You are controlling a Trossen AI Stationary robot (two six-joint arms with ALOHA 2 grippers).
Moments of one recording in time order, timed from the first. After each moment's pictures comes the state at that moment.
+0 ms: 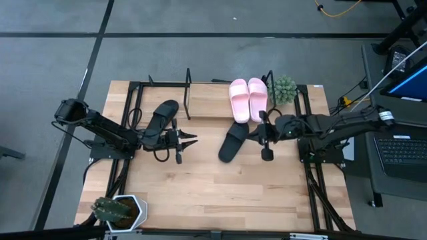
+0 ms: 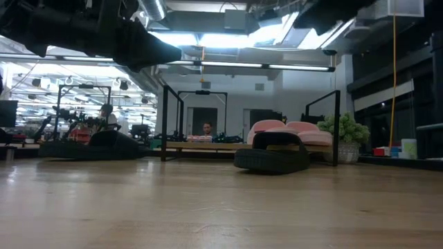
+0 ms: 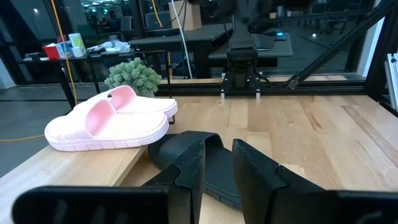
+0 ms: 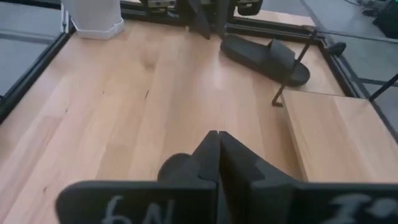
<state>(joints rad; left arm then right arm) -0.20 1.23 0.32 0.82 -0.43 0.04 0.14 1.05 0.84 -0.28 0.15 -0.05</state>
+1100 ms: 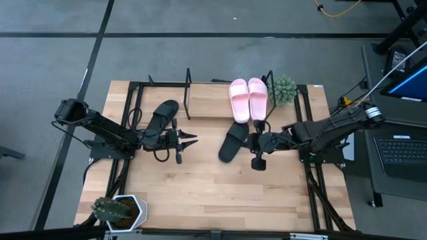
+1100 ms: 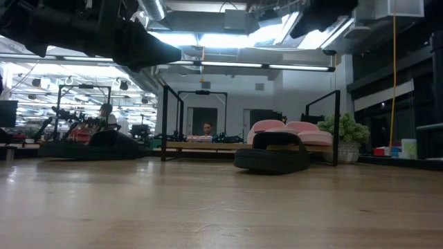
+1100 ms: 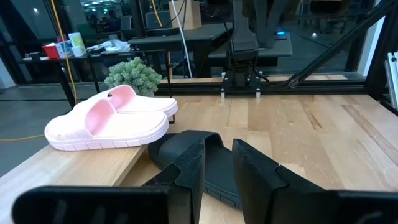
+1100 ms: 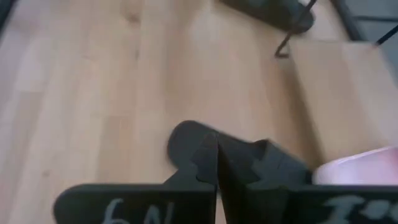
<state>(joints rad) -0.20 1.23 0.32 0.82 -0.43 0.04 0.28 1.29 1.07 -0.57 0.34 0.16</state>
